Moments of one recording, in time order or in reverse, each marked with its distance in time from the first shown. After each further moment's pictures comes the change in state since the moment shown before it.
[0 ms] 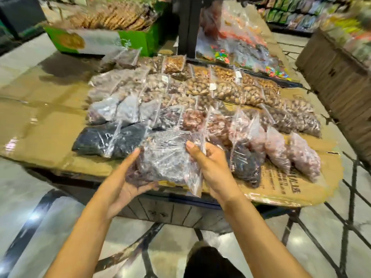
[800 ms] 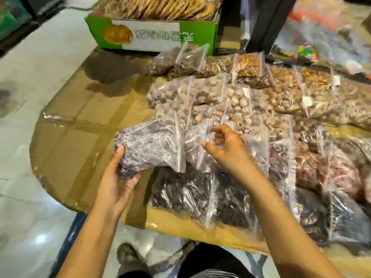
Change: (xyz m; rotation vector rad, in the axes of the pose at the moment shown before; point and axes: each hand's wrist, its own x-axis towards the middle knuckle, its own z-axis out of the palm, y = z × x) left_hand 0.151 0.193 -0.219 -0.240 0.285 0.194; right_hand 0.250 0.026 0.215 -0.728 0.029 -0.054
